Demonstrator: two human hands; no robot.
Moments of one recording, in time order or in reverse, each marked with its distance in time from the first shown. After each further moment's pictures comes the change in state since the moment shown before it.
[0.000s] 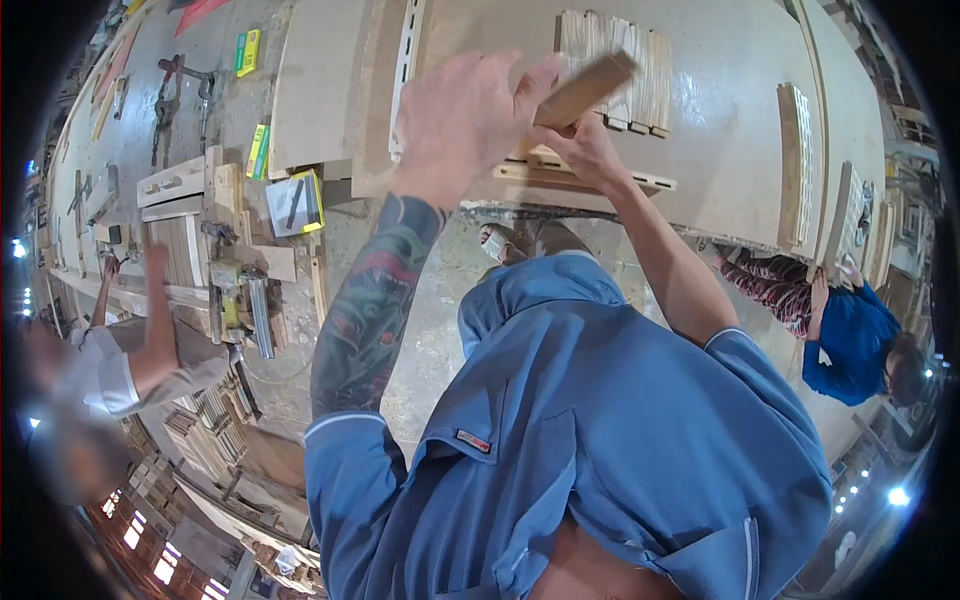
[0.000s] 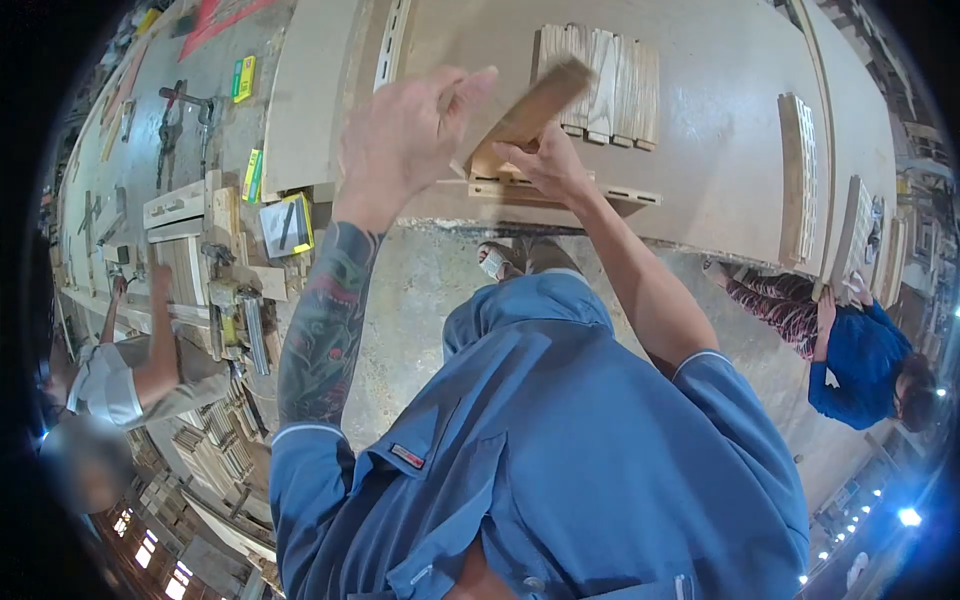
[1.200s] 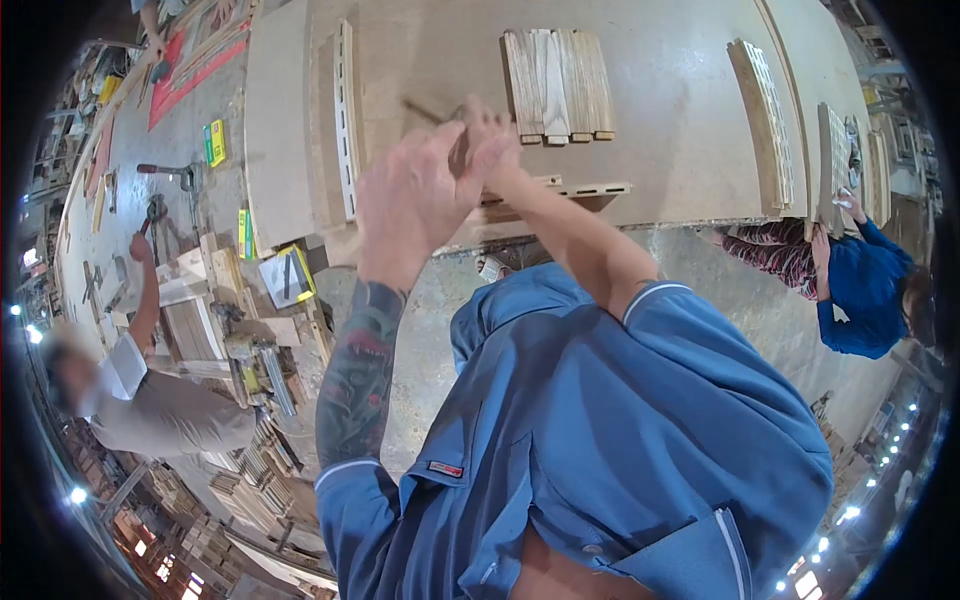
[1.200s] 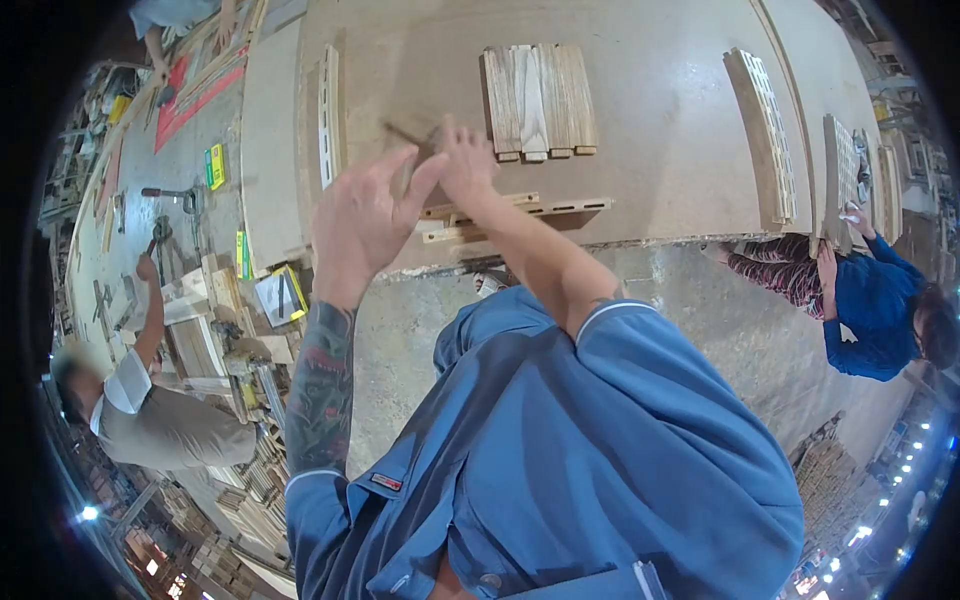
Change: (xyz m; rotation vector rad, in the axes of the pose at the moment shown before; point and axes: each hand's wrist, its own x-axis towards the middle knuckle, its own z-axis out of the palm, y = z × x) left_hand 0.002 0.046 0.008 0.004 -0.055 0.110; right_hand 0.067 0.052 0.020 -0.988 0.076 0.235
